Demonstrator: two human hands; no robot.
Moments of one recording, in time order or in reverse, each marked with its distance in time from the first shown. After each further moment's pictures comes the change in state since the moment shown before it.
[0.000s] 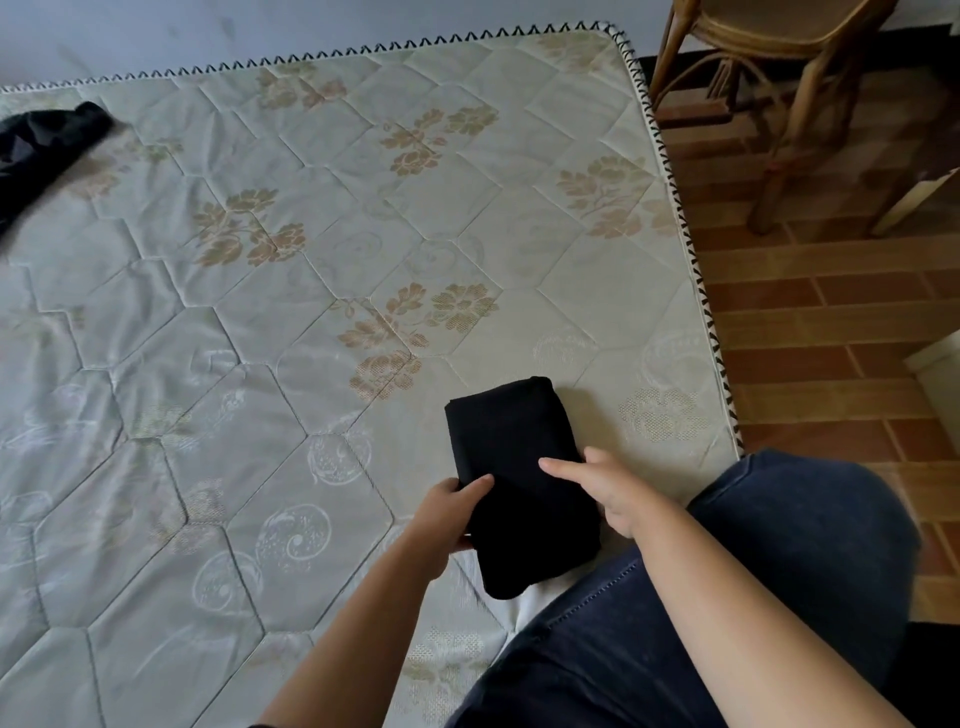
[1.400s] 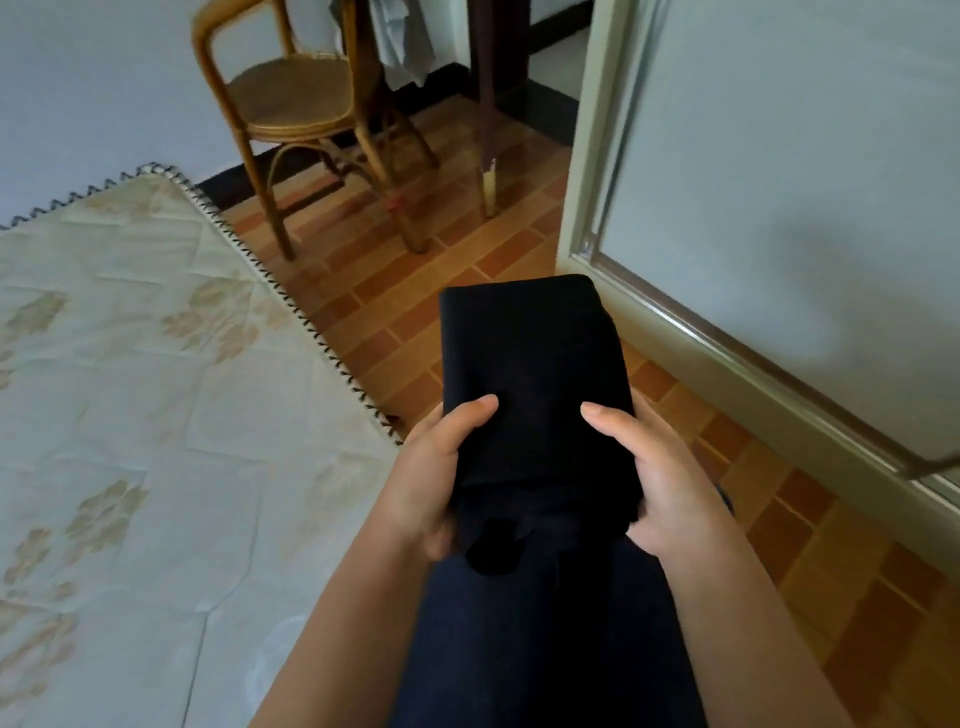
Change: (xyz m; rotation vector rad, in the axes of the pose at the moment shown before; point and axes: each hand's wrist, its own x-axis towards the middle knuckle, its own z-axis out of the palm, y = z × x) left_hand -0.155 0.107 0.273 -0.009 -0.839 0.177; right_hand -0.246 0.048 -0.196 0.971 0.386 -0.672
